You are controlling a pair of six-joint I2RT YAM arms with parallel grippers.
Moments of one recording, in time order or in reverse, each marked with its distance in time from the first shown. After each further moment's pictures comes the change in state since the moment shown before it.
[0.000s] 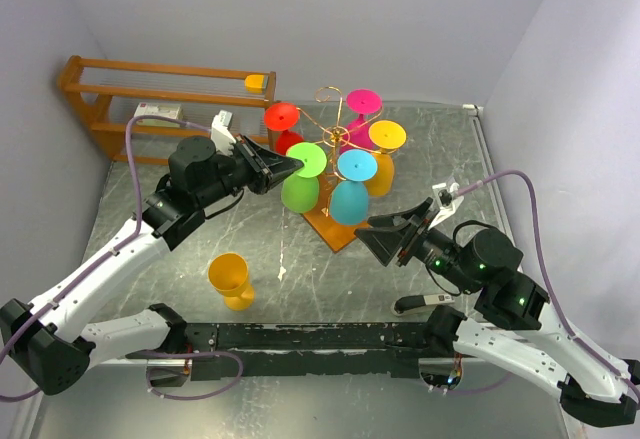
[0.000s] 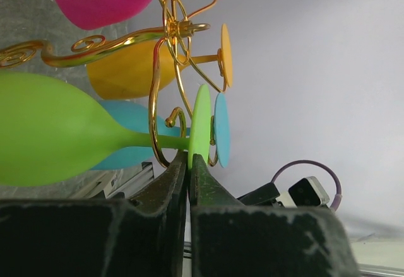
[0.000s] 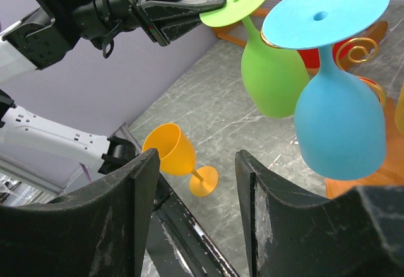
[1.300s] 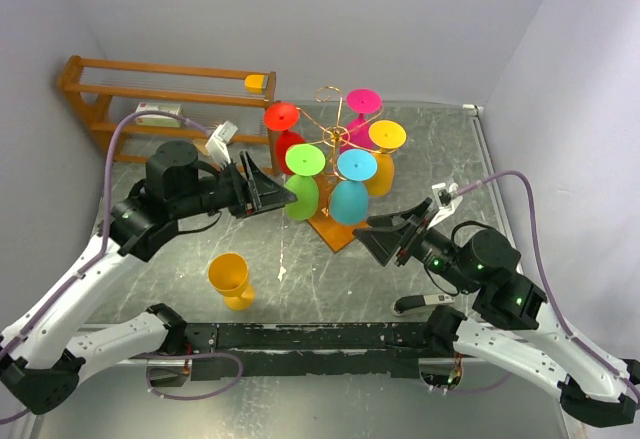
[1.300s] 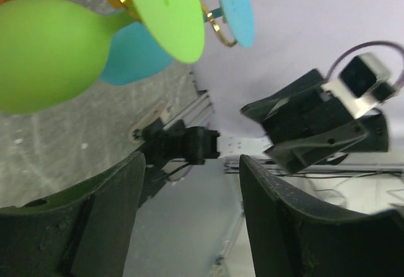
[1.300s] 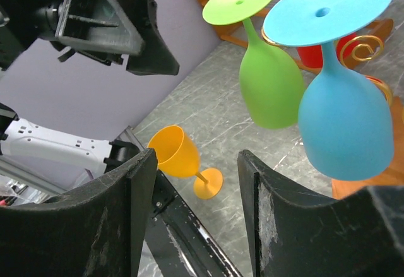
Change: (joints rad) left arm 0.000 -0.111 0.077 -0.316 0.220 0.305; right arm 0.000 -0.006 -0.018 0.019 0.003 0.022
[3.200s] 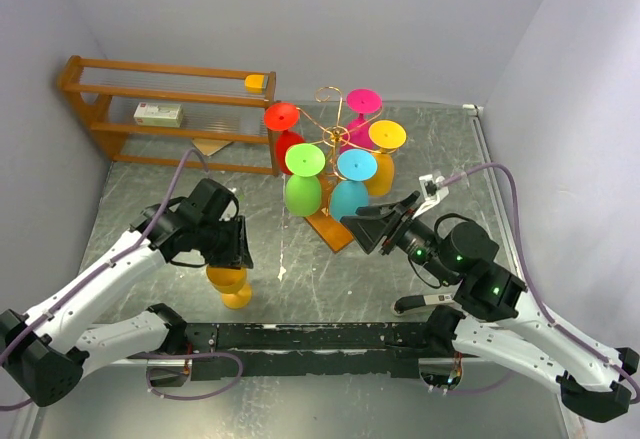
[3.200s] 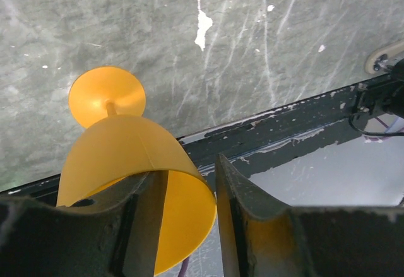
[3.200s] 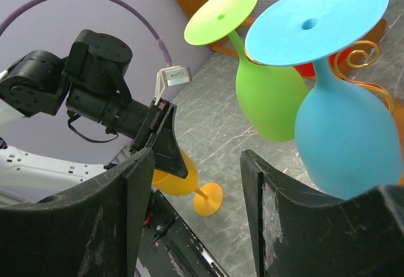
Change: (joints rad) left arm -0.009 0.038 -0.179 -0.599 -0.276 0.347; right arm 0.000 0.099 -0.045 0.150 0.065 0.051
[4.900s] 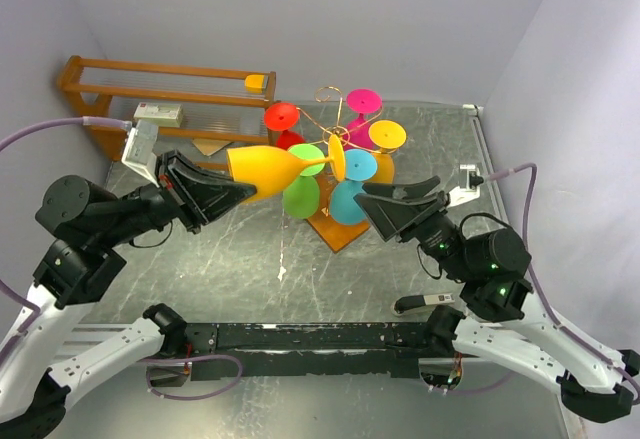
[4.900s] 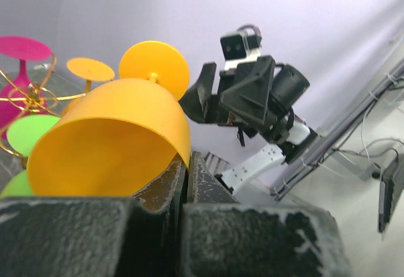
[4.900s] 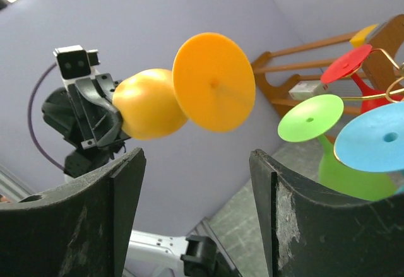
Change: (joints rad) left arm -0.001 -0.278 0.274 0.771 0.355 0.084; right arm 0.000 -0.008 0.047 0.278 -0.019 0.126
